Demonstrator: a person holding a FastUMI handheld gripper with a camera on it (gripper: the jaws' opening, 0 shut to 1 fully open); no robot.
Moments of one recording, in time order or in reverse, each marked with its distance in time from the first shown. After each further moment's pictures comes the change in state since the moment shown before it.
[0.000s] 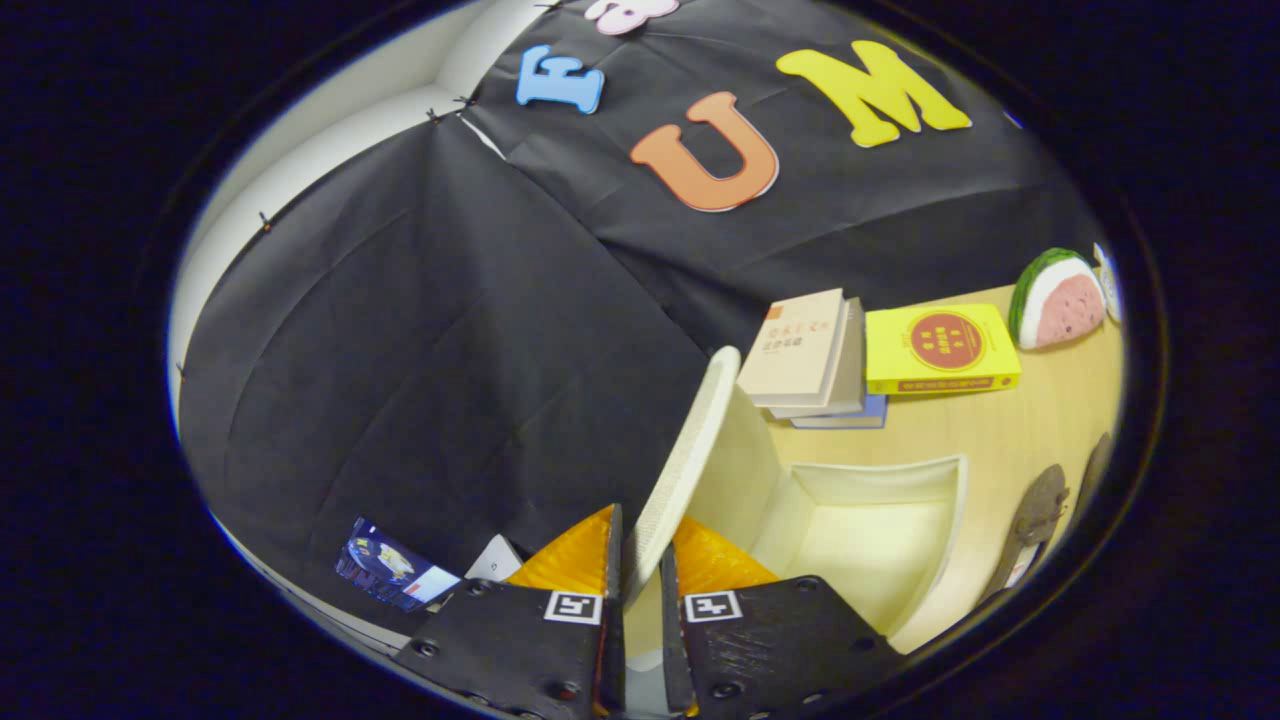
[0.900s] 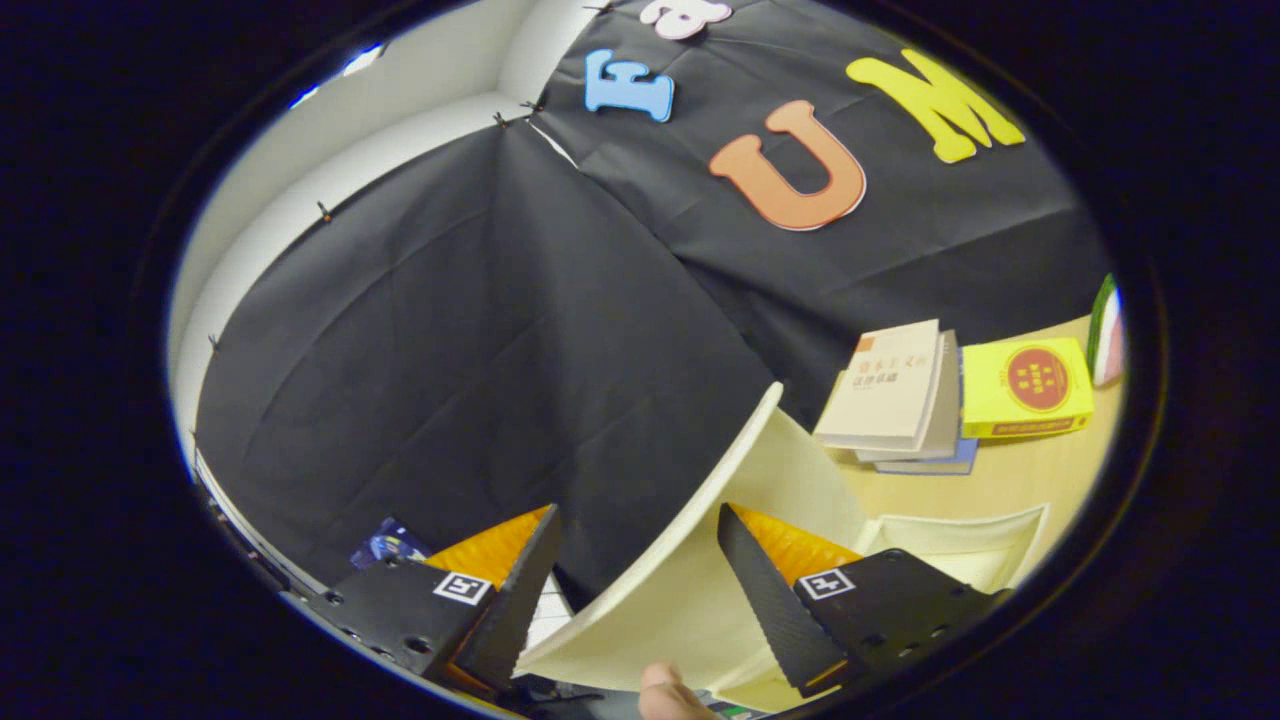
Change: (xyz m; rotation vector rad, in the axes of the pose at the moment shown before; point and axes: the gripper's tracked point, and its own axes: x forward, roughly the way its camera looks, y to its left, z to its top) arm 0.043 0.044 0.013 -0.046 -0.065 0.233
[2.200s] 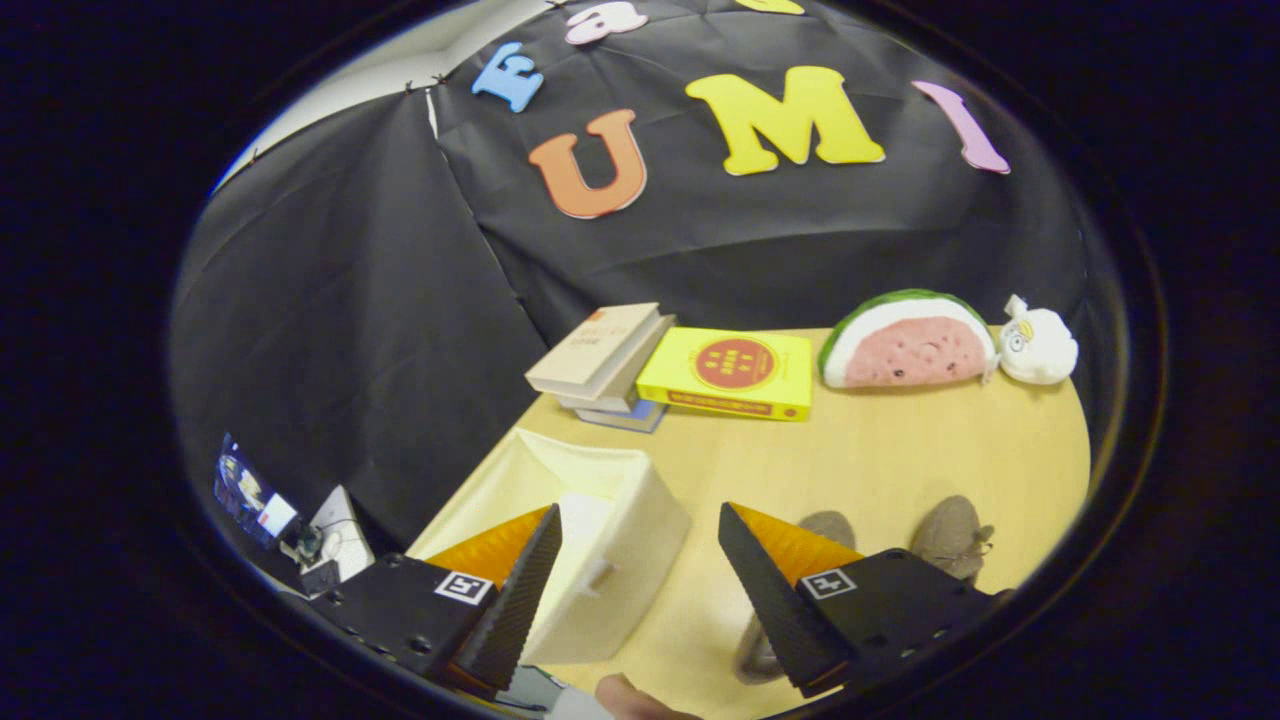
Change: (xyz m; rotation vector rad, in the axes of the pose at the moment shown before) arm -0.239 -0.275 -0.054 -0.118 0.095 -0.653
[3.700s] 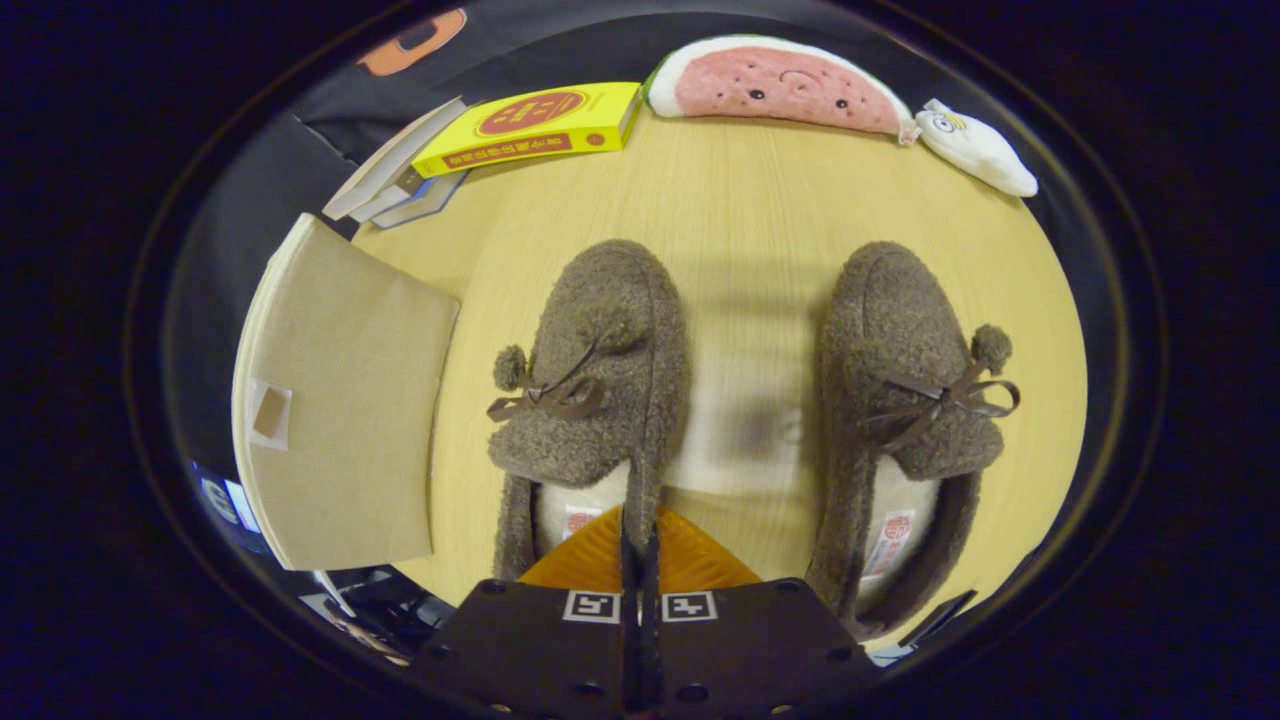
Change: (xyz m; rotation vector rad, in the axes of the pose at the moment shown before) arm 0.032 -0.124 -0.155 0.201 0.620 -0.210
